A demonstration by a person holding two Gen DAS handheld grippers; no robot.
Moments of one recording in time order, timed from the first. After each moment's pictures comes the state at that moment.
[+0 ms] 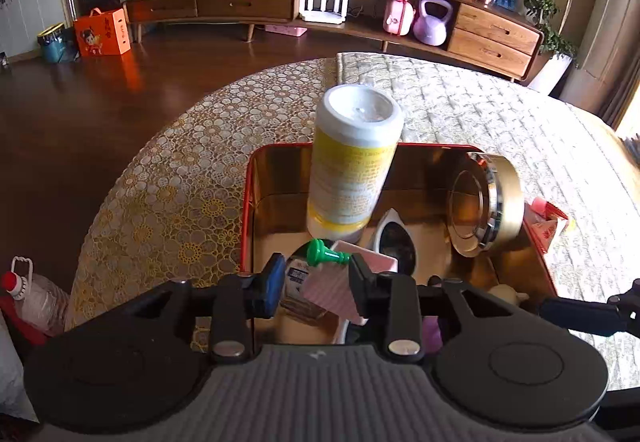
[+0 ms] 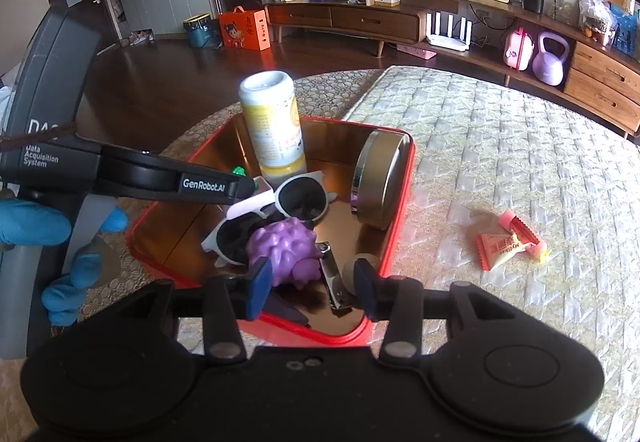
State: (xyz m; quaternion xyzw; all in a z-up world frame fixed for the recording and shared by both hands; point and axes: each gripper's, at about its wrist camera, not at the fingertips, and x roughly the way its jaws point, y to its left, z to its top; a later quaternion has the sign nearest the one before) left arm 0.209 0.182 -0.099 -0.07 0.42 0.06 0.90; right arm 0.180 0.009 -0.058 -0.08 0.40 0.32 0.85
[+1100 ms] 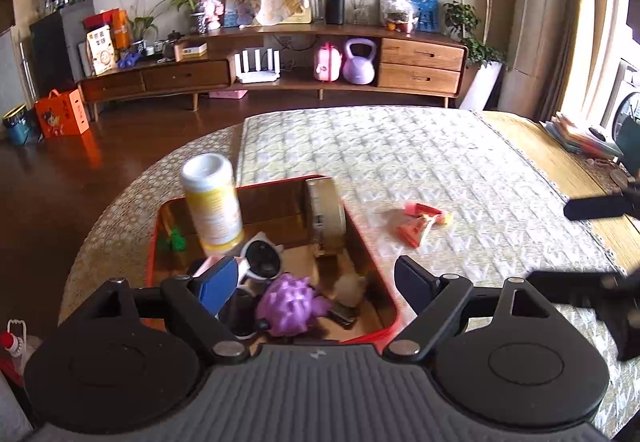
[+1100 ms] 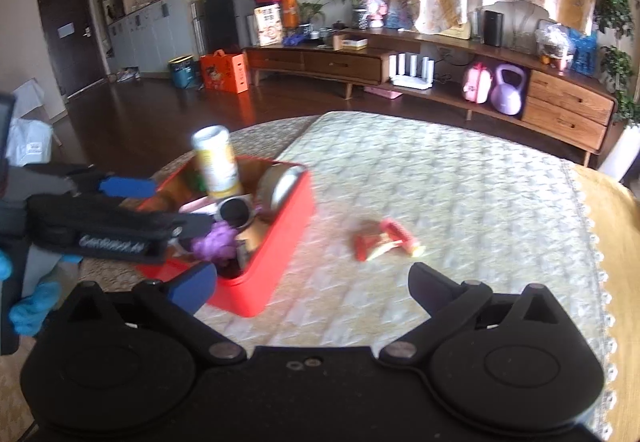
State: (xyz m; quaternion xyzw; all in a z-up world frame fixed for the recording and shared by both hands) left arm 0.151 0.079 -0.046 0.00 0.34 -0.01 0.94; right arm 0.163 -0.108 -0.007 -0.07 0.34 0.29 0.89
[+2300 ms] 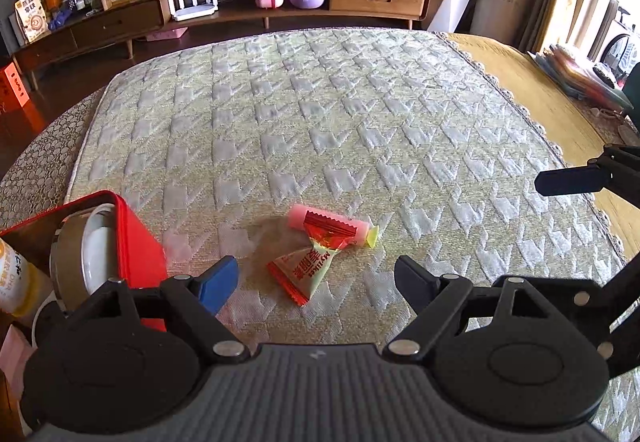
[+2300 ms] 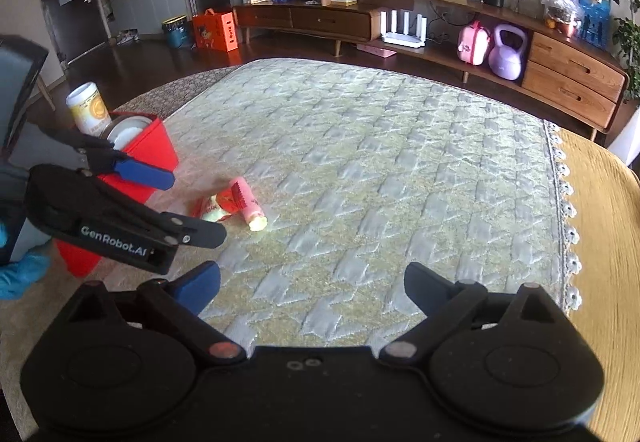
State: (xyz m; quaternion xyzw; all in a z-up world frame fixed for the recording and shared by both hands) left arm 0.302 -0.026 -0.119 0.02 0.45 -0.06 0.89; right arm 0.290 -0.201 -0.081 -0.11 0.40 0.32 0.85
